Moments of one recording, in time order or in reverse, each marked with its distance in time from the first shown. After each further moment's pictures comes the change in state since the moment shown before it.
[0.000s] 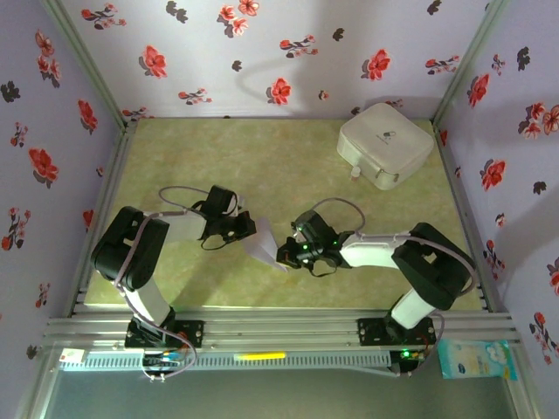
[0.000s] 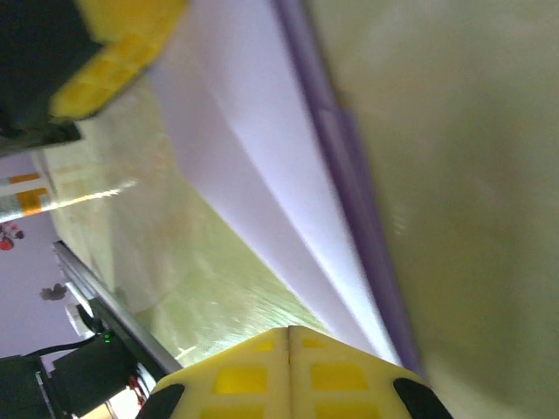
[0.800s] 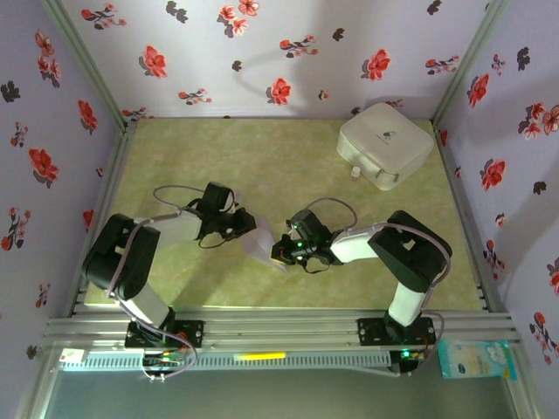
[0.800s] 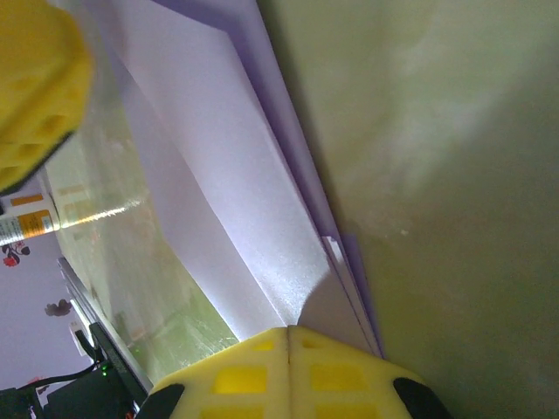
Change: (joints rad) left arm -0.002 -0.098 0.002 -0.037 0.012 -0.088; right arm -0.020 0.166 0.010 0.169 -0.019 0.003
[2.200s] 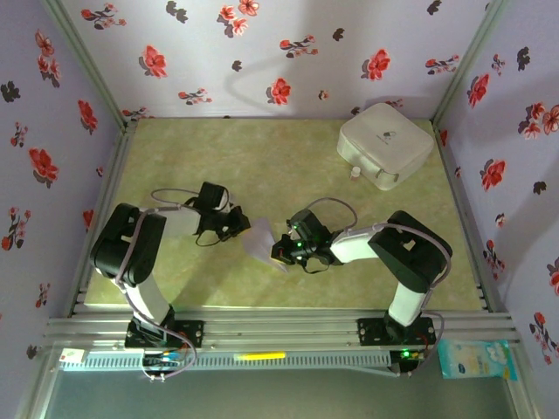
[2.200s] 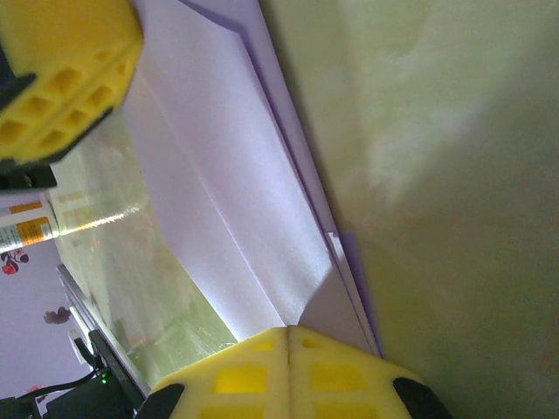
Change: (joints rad) left arm 0.101 0.124 0.024 0.015 0.042 0.016; right arm 0.000 -0.004 0.000 -0.005 0.023 0.008
